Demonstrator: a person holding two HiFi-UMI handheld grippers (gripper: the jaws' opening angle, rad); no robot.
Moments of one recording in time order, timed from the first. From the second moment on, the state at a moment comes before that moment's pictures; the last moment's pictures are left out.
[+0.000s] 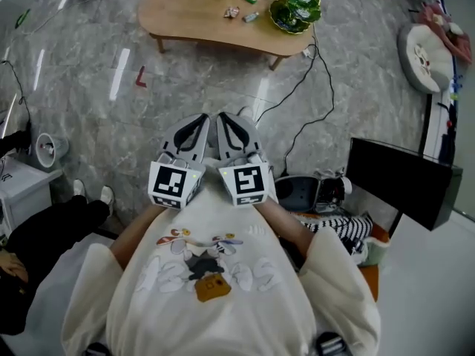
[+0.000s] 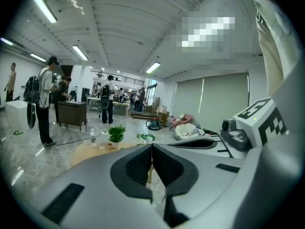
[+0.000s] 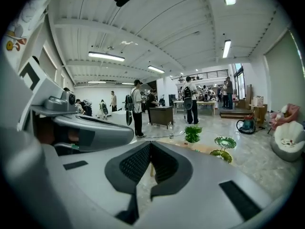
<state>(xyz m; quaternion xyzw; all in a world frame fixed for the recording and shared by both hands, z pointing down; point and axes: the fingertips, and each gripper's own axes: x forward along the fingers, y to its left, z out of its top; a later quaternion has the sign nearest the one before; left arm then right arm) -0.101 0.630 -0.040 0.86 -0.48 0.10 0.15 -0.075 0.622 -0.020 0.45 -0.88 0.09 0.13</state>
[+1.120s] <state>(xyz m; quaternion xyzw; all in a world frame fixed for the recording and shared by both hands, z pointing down) -0.004 0.297 -0.027 0.83 -0.49 0.19 0.17 0.029 0.285 -0.014 0.42 -0.89 0.16 0.10</state>
